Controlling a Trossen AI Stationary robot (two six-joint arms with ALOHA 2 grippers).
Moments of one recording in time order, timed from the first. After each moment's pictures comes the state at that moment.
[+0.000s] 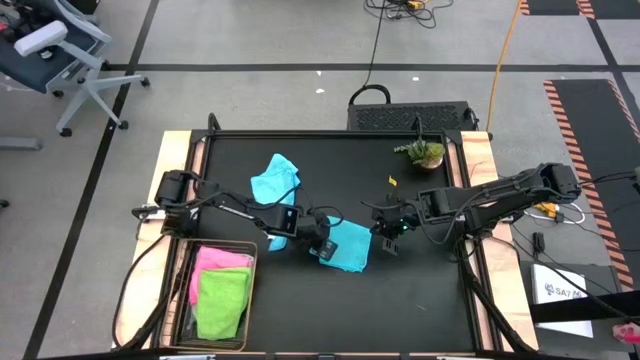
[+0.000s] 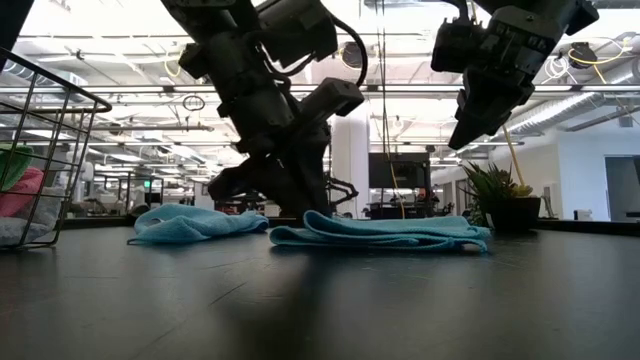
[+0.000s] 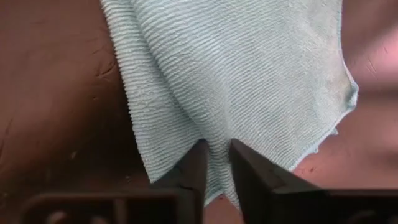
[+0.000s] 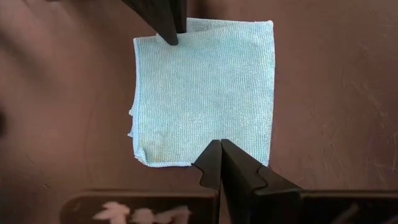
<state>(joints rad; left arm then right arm) -0.11 1.92 1.17 -0.26 0.03 -1.06 0.10 1.24 0.73 -0.40 0.00 0.40</state>
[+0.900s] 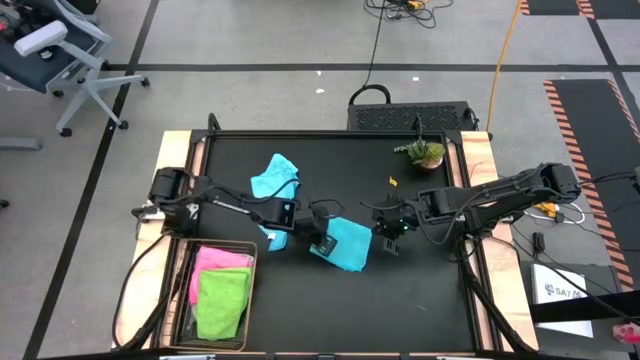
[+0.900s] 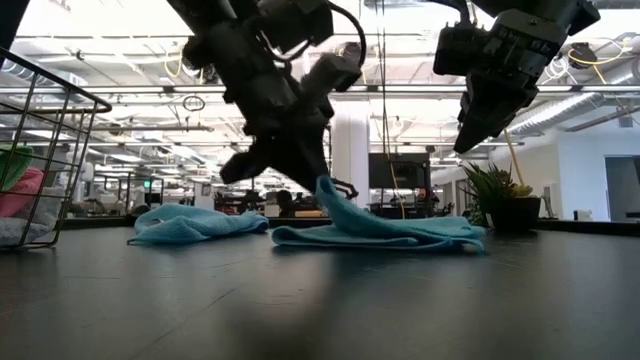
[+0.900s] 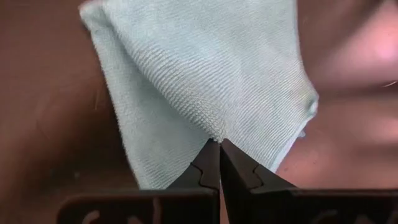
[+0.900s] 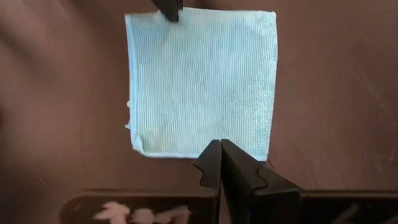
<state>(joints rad) -0.07 1.87 1.17 -0.25 0.05 -0.97 0.10 1.24 0.73 -0.42 0.00 0.40</state>
